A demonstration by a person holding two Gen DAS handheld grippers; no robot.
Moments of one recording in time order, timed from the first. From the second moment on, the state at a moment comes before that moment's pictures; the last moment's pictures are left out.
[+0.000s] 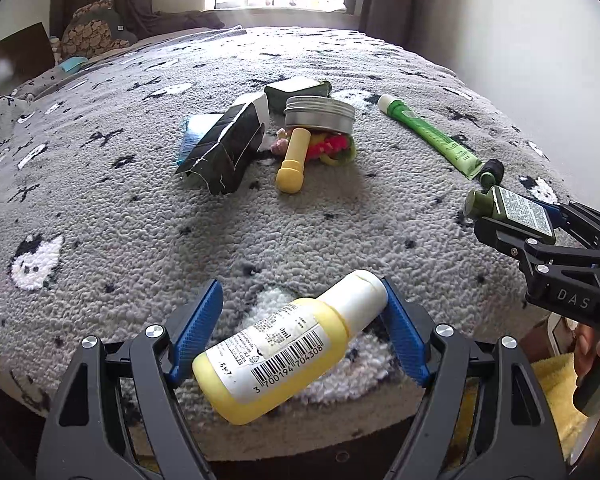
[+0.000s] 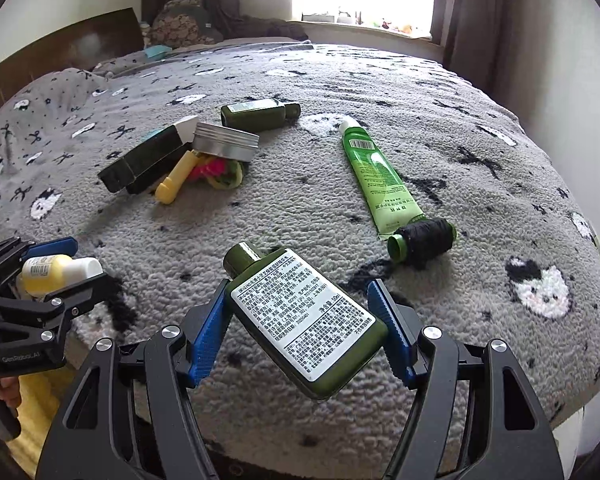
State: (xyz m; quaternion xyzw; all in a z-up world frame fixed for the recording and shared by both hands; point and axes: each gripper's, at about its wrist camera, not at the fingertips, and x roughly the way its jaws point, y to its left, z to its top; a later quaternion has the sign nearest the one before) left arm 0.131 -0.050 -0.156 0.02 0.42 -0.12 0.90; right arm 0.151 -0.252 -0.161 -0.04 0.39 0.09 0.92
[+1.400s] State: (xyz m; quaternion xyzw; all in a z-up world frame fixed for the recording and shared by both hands) left arm -0.014 -0.046 -0.254 0.06 0.54 -0.17 0.82; right arm 0.014 -0.224 -0.269 0.02 0.52 0.10 0.85
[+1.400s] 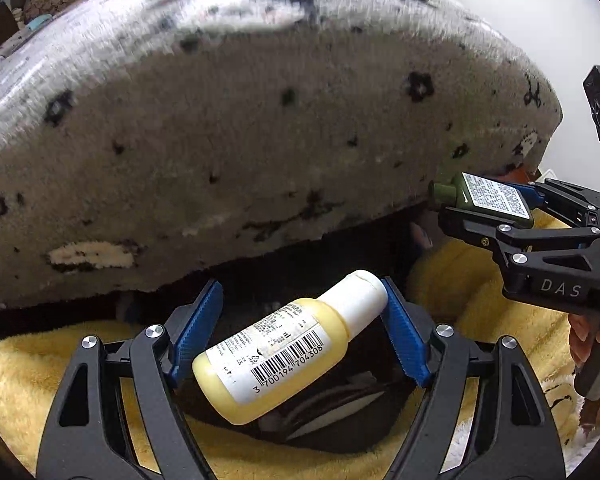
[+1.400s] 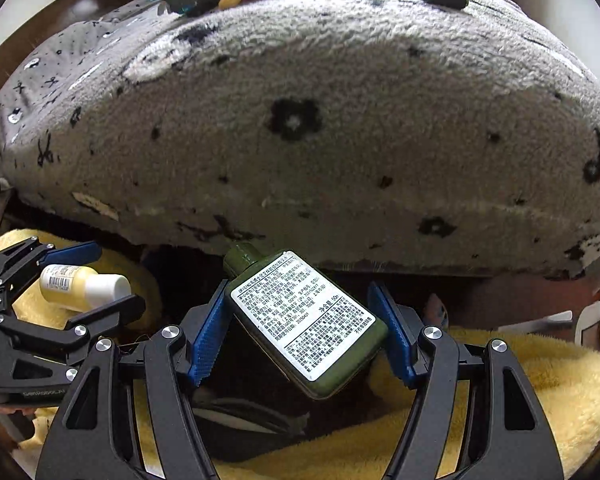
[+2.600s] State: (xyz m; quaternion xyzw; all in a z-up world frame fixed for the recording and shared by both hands) left arm -0.002 -0.043 -0.312 0.03 0.62 -0.19 0.76; right arm 0.043 -0.209 -0.310 0.05 0.59 0.14 0.80
